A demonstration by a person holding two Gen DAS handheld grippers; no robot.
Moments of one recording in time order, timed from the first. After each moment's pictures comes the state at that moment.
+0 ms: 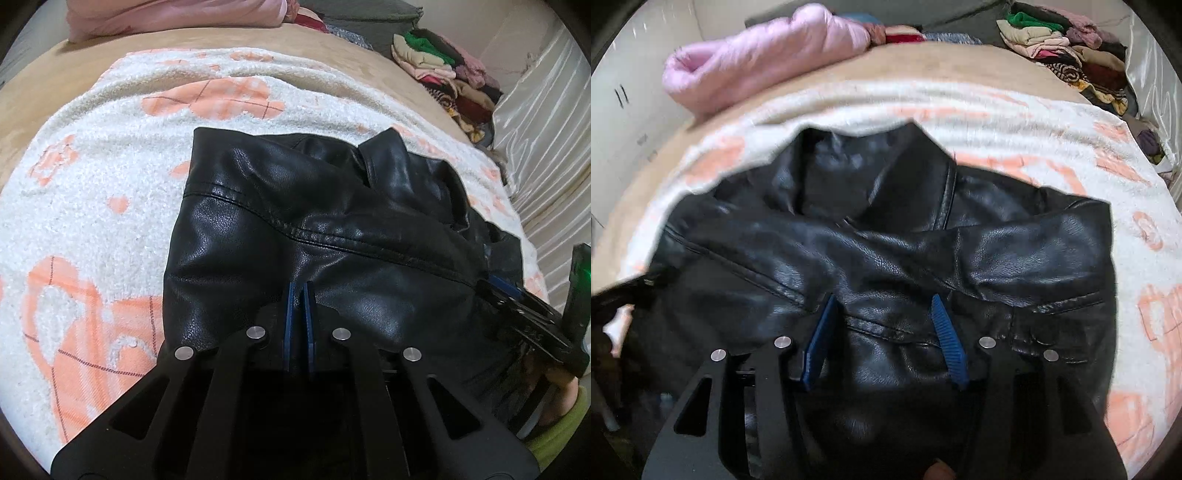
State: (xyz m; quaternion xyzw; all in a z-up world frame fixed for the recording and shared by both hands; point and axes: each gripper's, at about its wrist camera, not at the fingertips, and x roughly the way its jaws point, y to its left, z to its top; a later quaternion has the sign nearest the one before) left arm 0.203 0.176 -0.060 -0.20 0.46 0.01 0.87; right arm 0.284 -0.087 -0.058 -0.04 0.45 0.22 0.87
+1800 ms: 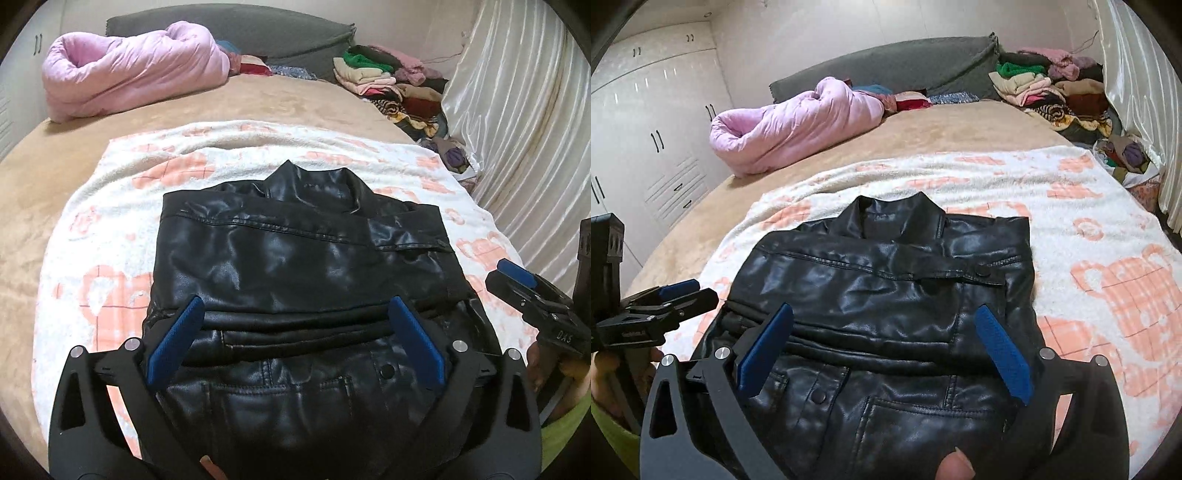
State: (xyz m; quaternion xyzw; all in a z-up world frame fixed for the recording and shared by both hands) left arm 0.103 0.087 0.035 -0.10 0.39 -0.02 0.91; right arm 0.149 -0.148 0.033 0.02 0.34 0.25 0.91
